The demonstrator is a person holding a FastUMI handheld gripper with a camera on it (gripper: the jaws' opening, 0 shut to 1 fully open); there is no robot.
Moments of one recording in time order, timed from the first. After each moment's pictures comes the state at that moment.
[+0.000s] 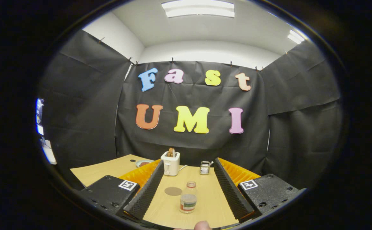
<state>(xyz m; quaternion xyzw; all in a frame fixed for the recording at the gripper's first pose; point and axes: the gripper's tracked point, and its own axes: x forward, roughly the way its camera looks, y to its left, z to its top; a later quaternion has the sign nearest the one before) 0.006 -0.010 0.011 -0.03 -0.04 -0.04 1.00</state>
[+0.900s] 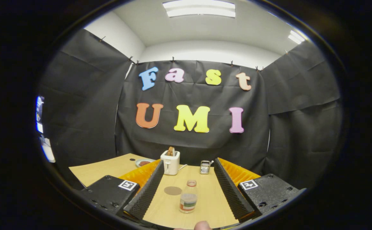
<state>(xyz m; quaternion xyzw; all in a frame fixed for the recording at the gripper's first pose) 0.012 -0.010 -0.003 -0.04 -0.04 -0.04 1.00</state>
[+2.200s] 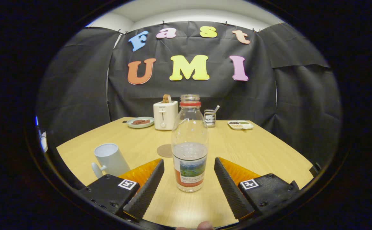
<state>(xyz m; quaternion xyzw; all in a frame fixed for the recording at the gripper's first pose) 0.103 -0.045 -0.248 0.02 0.15 -0.05 0.99</state>
